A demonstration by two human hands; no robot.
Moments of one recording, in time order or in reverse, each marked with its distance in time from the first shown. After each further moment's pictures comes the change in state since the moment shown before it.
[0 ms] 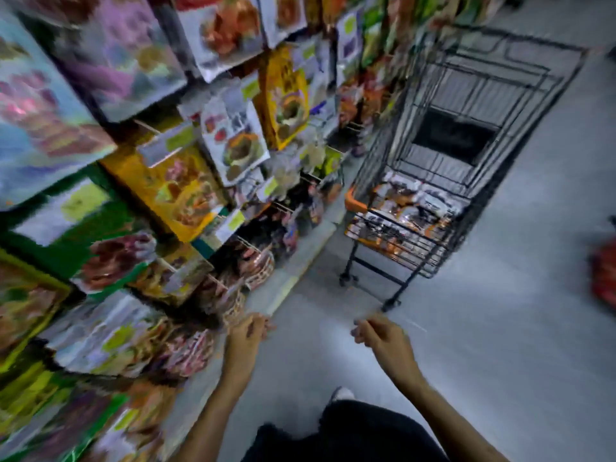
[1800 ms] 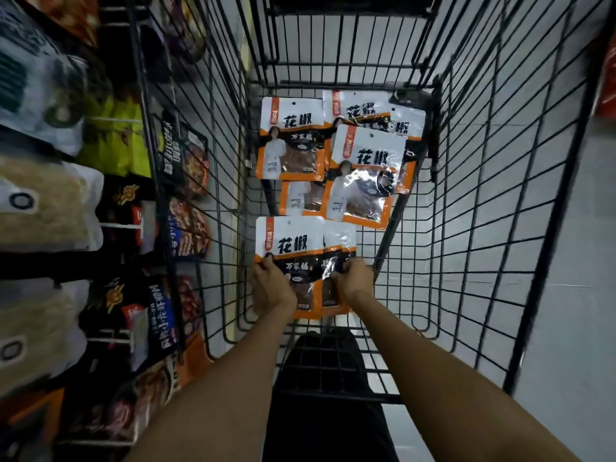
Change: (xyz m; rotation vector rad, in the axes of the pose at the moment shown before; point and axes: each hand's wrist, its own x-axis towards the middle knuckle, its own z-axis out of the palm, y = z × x) left_hand 0.470 -0.027 0.471 0.971 -0.324 -0.278; right_hand 0.542 0.214 -0.078 0.043 0.215 0.858
